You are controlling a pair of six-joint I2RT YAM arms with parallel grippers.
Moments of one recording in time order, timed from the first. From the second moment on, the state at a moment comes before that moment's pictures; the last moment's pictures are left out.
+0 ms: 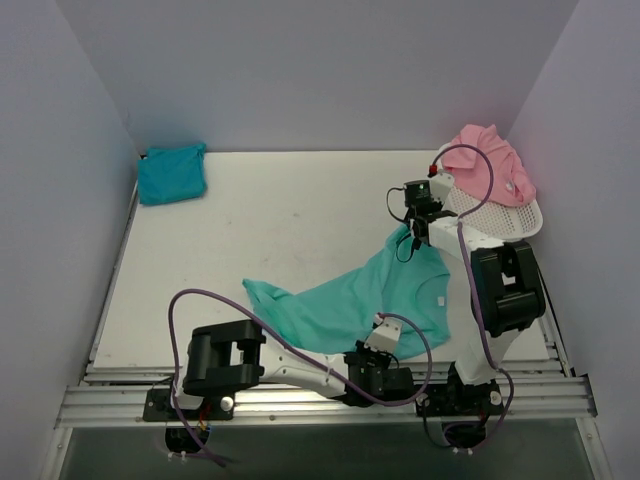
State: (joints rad) left arm -1.60 1.99 1.27 -0.43 -0.77 -1.05; right arm 0.22 1.76 1.08 -0.06 0.50 0.52
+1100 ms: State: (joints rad) left arm -1.60 0.67 1.31 -0.81 -1.26 -0.52; right arm 0.41 0.53 1.37 -0.60 0.10 0.36
